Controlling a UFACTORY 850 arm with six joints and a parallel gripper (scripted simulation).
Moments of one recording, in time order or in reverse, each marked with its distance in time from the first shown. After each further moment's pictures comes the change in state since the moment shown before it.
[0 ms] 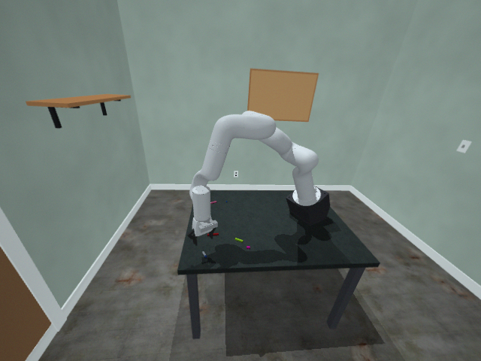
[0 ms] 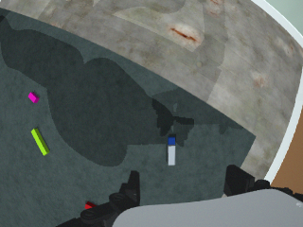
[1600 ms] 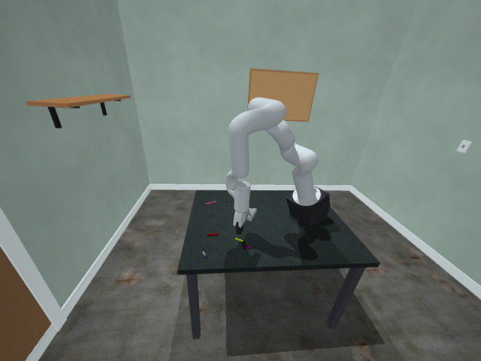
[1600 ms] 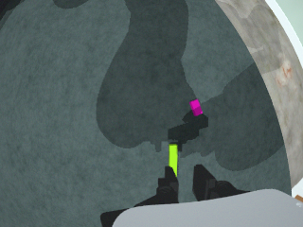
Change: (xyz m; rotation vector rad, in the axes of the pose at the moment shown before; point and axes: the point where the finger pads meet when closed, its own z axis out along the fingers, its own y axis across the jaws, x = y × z) arm 0.019 -0.231 0.024 -0.001 0.000 -0.572
